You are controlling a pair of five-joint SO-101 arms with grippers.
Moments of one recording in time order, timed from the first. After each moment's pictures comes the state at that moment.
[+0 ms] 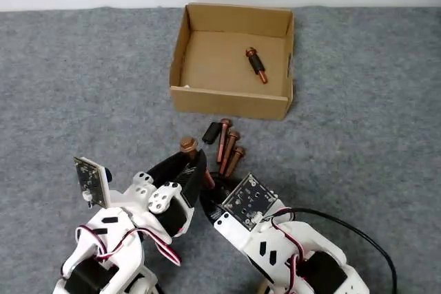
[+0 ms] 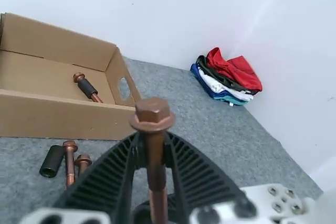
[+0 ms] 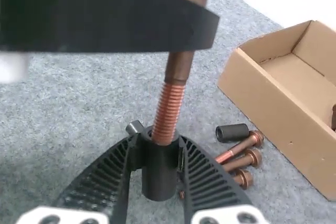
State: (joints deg) left arm 32.4 -103.4 75.4 52.0 38.7; right arm -47.3 -99.4 75.3 57.3 8.8
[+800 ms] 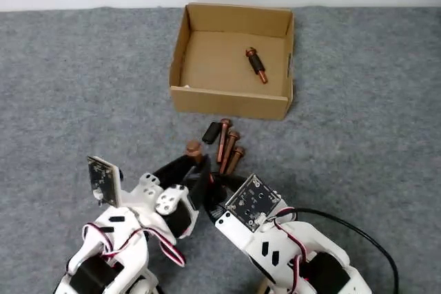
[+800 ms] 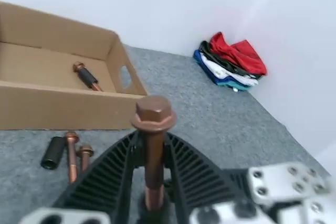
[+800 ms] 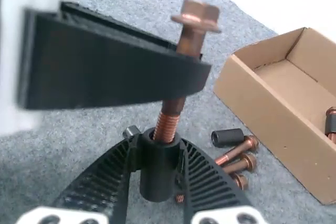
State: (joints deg) left arm 35.9 -103.4 78.4 52.4 37.1; right arm -47.2 -99.3 73.8 57.4 8.9
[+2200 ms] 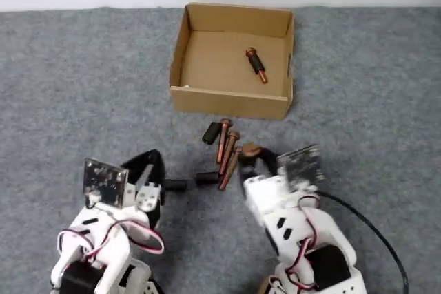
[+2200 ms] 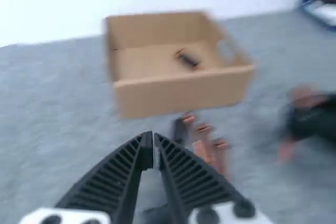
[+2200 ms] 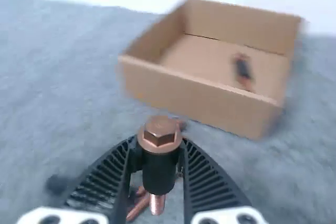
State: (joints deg) left arm 12.4 -103.1 75.3 66.5 8.5; right arm -22.2 -99.4 78.2 51.4 -7.2
